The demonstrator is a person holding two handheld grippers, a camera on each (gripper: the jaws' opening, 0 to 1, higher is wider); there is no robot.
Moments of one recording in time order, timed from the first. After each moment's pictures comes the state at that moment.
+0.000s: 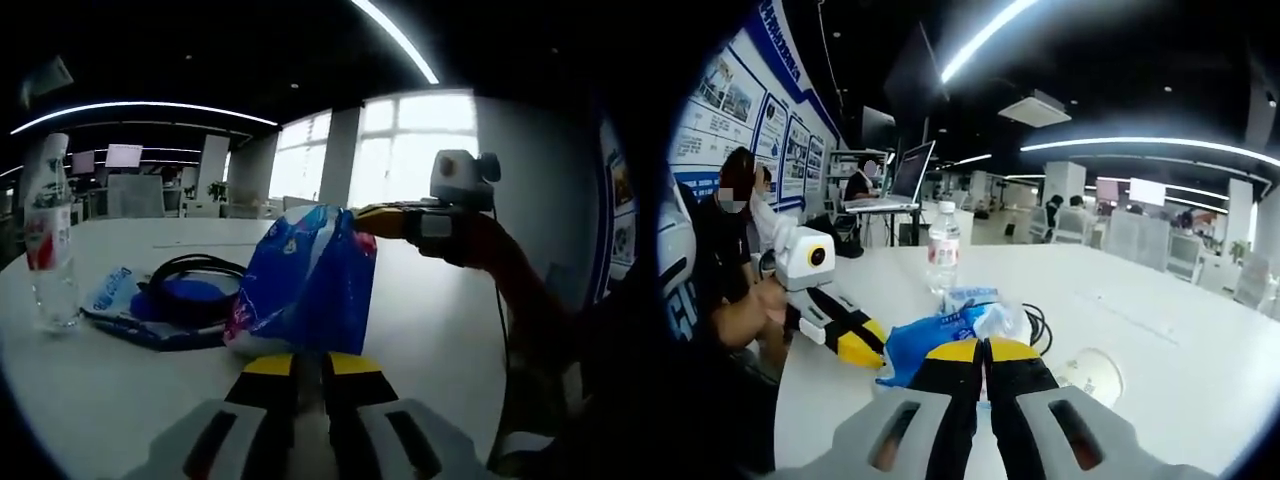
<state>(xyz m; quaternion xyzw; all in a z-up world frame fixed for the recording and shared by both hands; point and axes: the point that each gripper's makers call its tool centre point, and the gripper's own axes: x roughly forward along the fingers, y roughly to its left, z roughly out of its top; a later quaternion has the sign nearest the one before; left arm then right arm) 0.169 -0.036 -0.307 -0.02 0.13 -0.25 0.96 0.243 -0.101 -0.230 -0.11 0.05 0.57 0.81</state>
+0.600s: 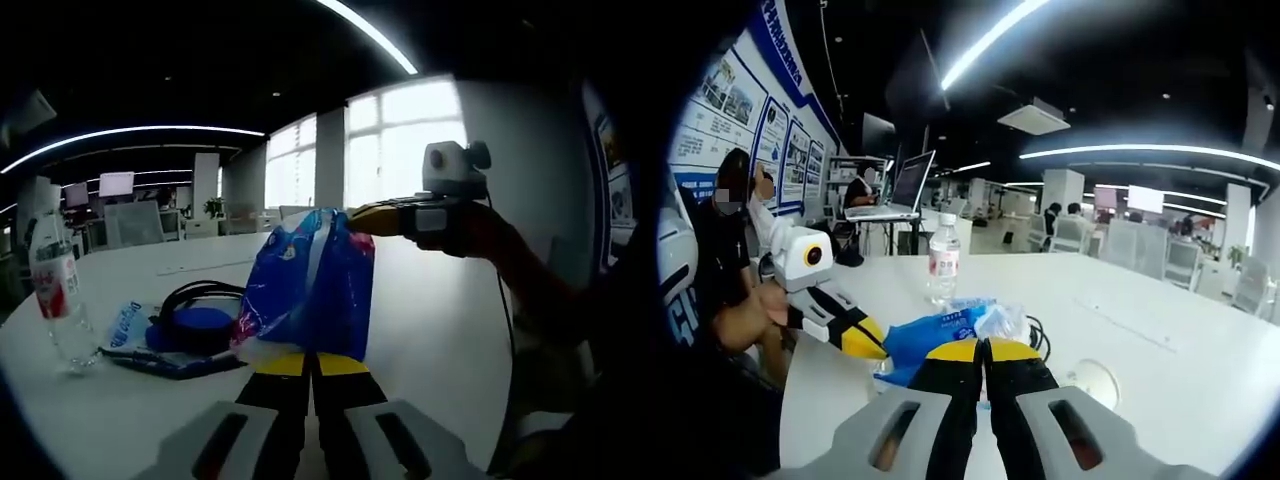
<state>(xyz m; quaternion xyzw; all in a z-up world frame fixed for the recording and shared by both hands) 0.173 -0.026 -0.284 0.03 0.10 -0.25 0.96 0.240 -0.103 -0.211 -0.10 0.03 0.56 0.82</state>
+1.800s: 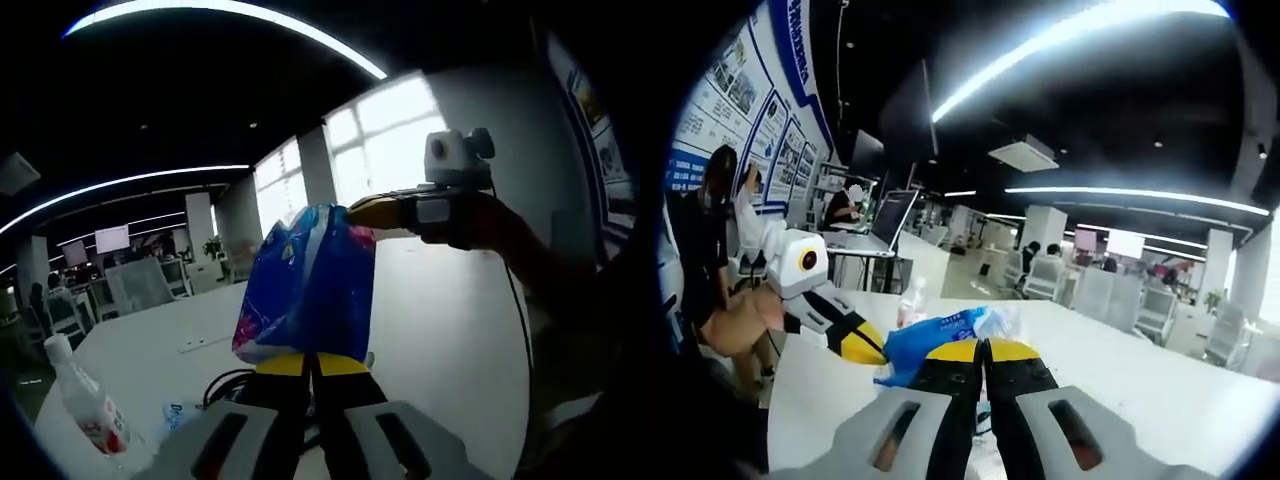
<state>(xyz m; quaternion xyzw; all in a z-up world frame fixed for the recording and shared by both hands) 0.217 -0.015 -0.193 0.10 0.04 -0.25 0.96 0.261 -0.102 -0.114 -0.11 -0.06 0.53 0.84</state>
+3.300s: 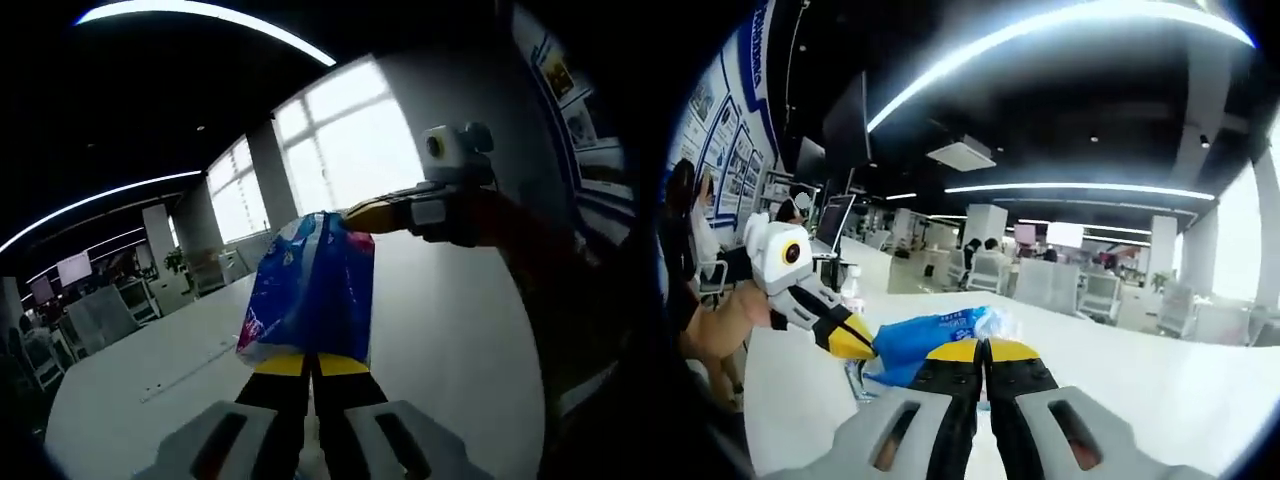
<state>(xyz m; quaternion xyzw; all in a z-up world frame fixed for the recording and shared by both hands) 0.263 -0.111 -0.183 0.17 0.04 -0.33 0.93 0.299 -0.215 -0.123 -0.08 -0.05 0.41 0.91</state>
